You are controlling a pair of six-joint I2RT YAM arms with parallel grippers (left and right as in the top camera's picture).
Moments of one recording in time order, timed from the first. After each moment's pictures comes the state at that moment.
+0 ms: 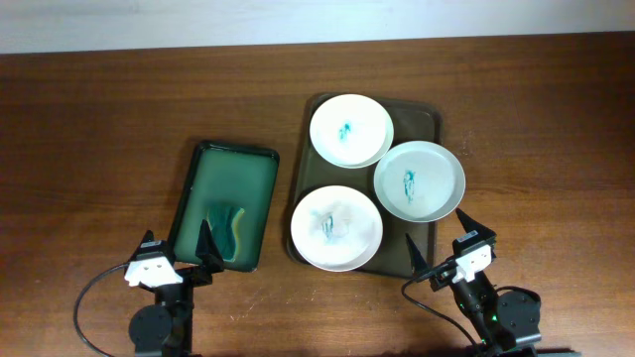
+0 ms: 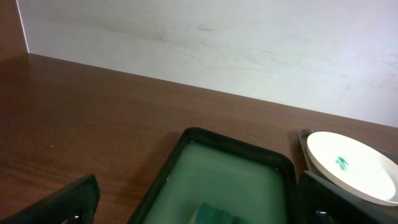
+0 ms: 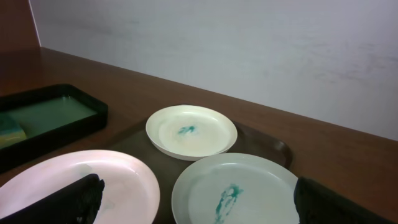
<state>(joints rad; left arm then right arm) 0.02 0.01 0.02 -0.08 -0.06 -0.20 0.15 0.01 0.01 -0.05 -0.24 -0.12</state>
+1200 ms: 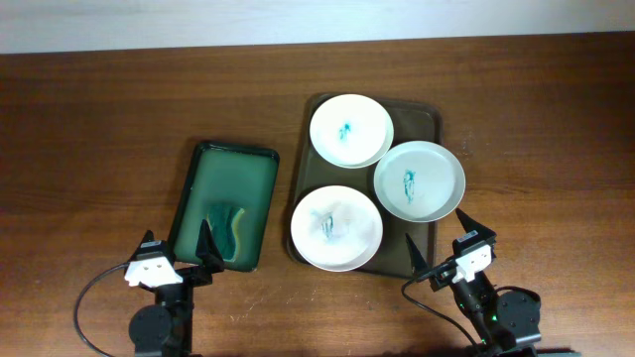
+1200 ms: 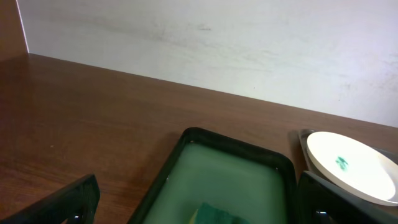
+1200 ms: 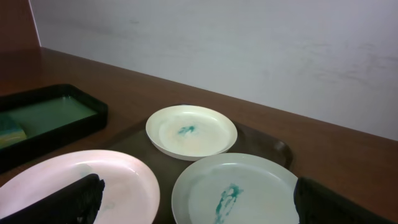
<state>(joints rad) 0.02 0.01 0.02 -0.08 -0.06 -0.20 0.15 0.01 0.01 -0.05 -0.24 -0.12</state>
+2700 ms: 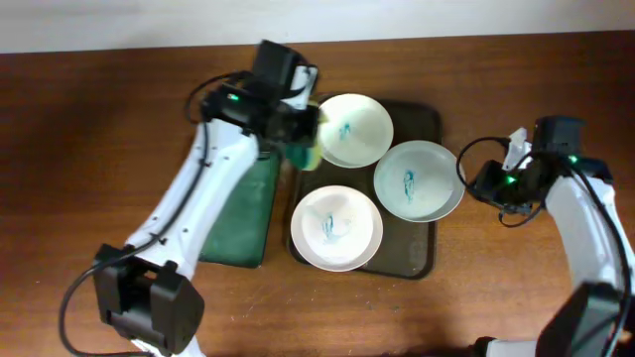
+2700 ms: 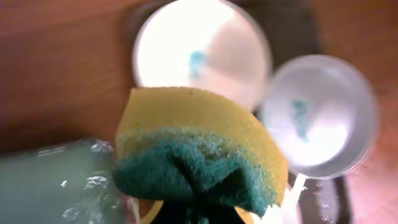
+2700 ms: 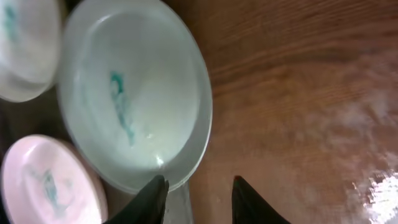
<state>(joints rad) -0.43 1.86 1.76 -0.92 0.16 -0.16 -0.27 1.56 1.09 -0.86 -0.32 0.14</state>
